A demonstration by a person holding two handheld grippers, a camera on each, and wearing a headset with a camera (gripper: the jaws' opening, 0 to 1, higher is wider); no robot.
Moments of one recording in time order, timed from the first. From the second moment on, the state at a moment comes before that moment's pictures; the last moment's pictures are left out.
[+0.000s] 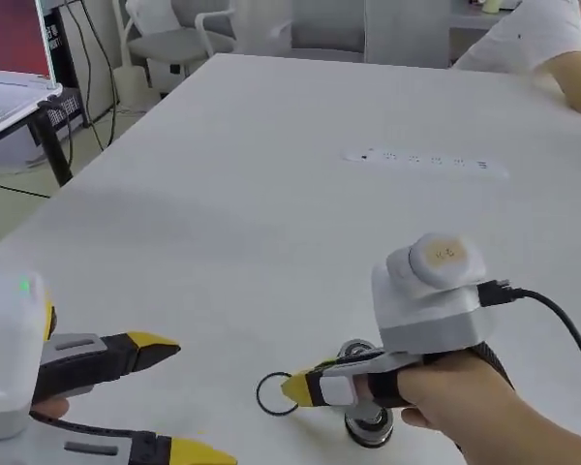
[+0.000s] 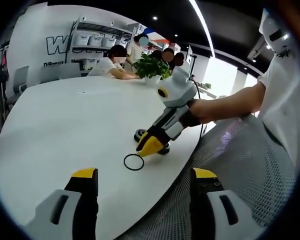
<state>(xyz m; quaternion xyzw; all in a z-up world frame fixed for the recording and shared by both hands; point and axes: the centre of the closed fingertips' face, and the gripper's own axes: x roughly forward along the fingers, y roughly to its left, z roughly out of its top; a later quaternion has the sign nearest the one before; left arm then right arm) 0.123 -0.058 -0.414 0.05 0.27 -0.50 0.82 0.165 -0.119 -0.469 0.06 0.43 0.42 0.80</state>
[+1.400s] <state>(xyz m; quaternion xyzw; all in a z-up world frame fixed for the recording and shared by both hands) 0.114 -0.063 -0.417 0.06 0.28 -0.52 0.80 0.130 -0.173 -0.398 -0.02 0.35 0.52 0.78</state>
